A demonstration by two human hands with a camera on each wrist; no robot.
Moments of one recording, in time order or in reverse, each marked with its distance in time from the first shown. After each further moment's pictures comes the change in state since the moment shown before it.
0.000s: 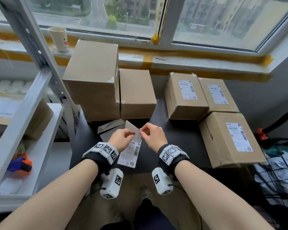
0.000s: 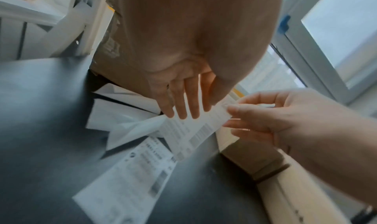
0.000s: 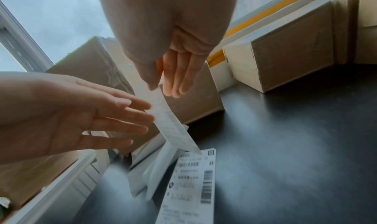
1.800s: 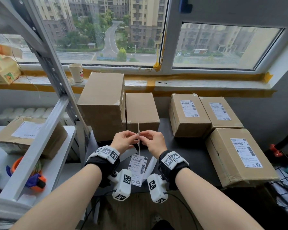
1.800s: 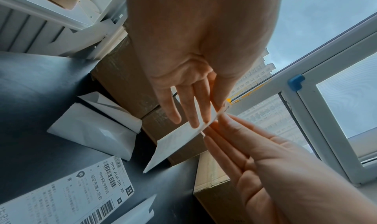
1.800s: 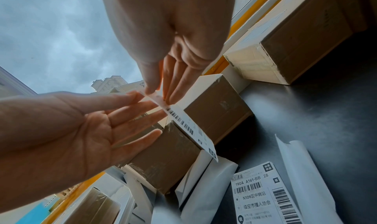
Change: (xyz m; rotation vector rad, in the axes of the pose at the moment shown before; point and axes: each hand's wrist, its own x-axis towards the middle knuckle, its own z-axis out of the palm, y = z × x) left_hand -0.003 0.045 -0.029 -0.615 0.122 -0.020; right_hand 0.021 -0.019 -0.003 0.628 0.060 -0.036
